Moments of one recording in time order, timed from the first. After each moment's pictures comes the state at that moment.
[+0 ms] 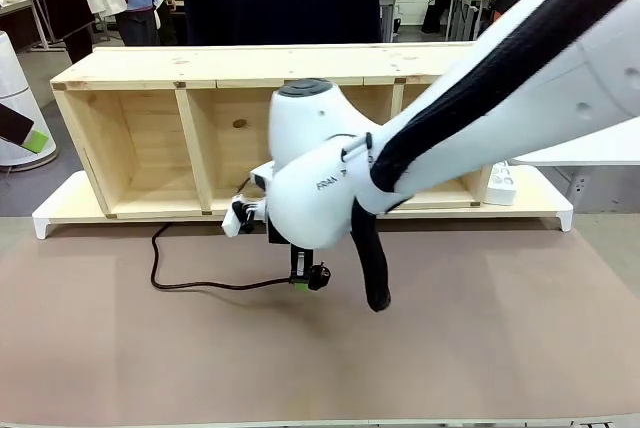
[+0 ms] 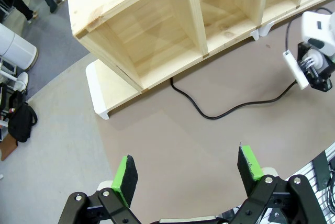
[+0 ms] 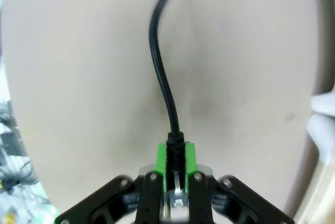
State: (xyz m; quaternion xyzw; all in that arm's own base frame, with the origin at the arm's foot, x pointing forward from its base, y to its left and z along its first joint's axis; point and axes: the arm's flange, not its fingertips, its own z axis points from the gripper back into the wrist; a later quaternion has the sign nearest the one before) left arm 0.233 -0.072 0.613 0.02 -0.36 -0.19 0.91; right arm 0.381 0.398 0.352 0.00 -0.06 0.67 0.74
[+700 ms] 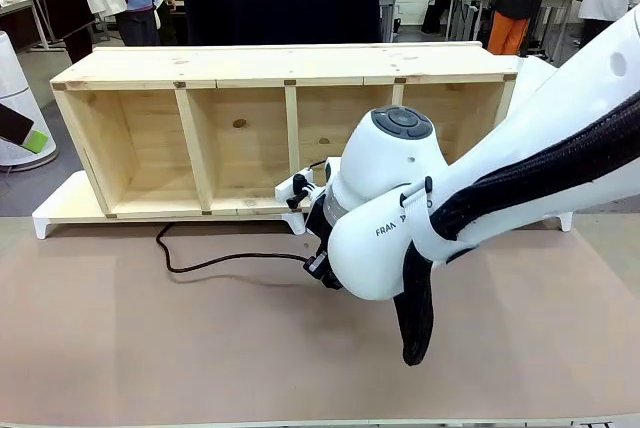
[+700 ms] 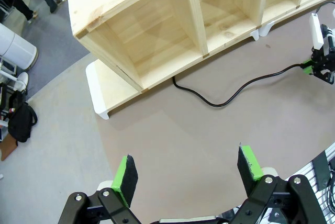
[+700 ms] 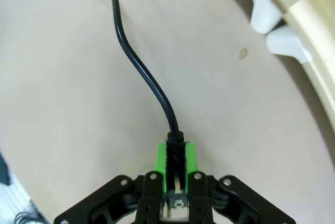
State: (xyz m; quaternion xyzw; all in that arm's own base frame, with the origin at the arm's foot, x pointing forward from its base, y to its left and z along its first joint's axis) left arm 0.233 -0.072 0.613 0.02 -0.36 -0.19 0.91; right arm 0.366 0.336 0.342 0.06 -0.20 0.44 0.88
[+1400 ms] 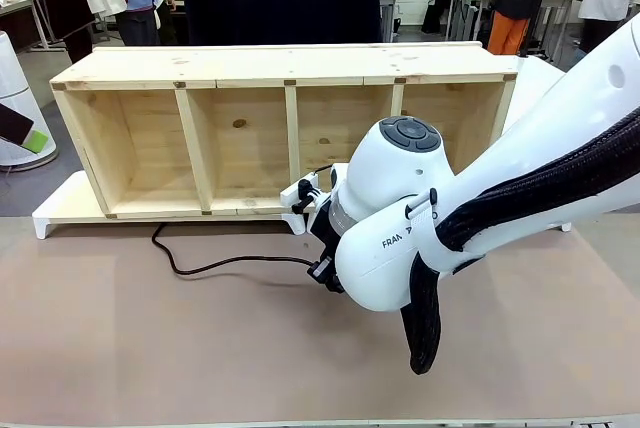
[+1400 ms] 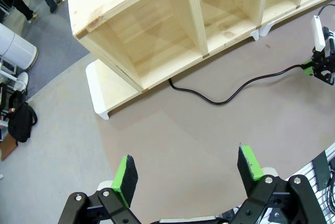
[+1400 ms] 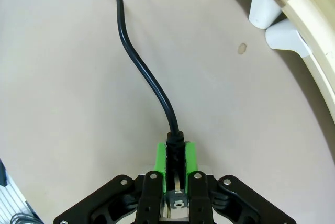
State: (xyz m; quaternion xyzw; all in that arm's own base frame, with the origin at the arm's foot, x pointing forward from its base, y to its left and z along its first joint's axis) left arm 0.233 -0.072 0.613 0.02 -0.36 -0.19 0.91; right arm 0.363 0.332 0.335 0.06 -0.20 0.44 0.87
